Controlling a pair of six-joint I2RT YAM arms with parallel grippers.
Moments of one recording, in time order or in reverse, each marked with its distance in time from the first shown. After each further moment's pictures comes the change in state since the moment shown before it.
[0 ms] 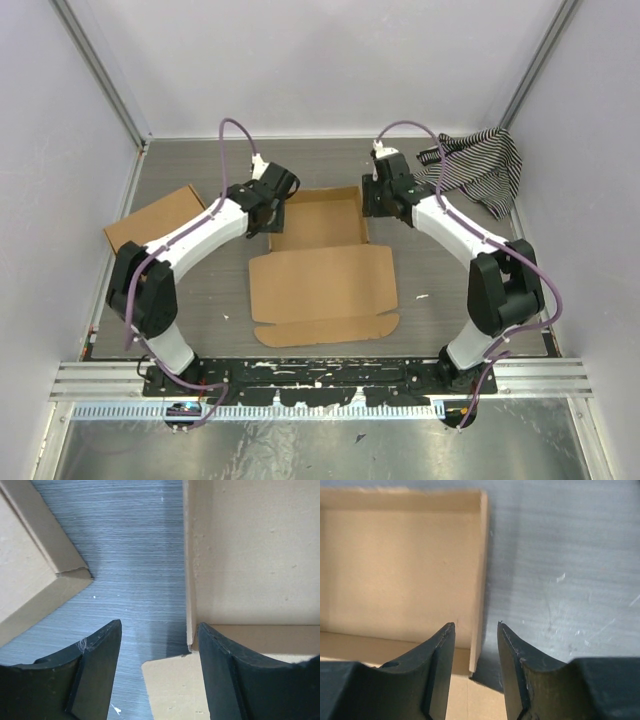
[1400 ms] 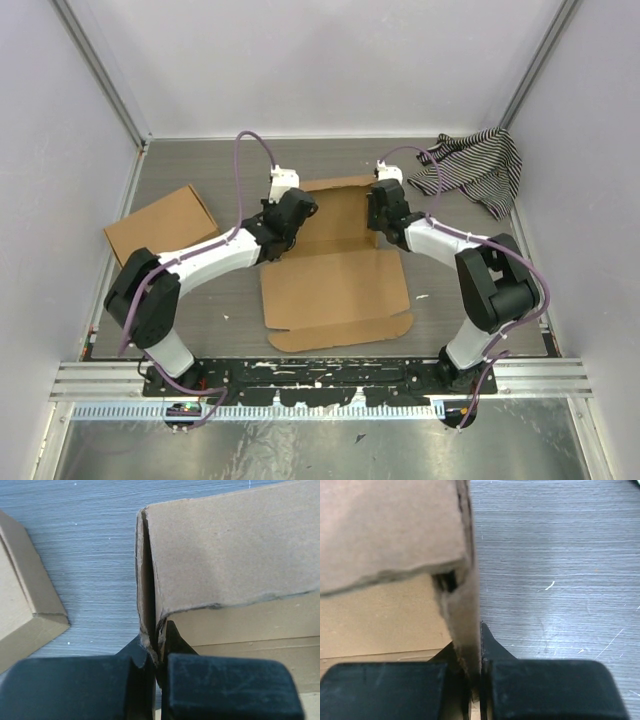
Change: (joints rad) left arm -0.151 -0.067 -0.261 0.539 -0.245 0.064; right arm 0.002 0.031 -0.249 0.431 0.147 -0.003
